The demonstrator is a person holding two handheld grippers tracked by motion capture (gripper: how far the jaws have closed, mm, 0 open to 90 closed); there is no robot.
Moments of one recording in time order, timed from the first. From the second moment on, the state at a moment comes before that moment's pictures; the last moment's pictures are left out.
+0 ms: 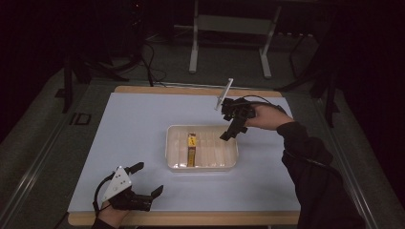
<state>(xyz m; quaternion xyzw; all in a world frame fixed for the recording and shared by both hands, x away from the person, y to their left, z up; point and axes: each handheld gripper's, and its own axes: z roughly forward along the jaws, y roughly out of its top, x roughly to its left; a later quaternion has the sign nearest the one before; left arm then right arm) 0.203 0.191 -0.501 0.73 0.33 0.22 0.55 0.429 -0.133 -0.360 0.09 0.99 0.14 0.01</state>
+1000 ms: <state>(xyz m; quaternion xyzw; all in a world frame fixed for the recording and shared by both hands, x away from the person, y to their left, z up) 0.203 0.189 -0.501 0.73 0.33 0.22 0.55 0.436 -0.250 -0.432 0.31 0.90 0.26 0.15</state>
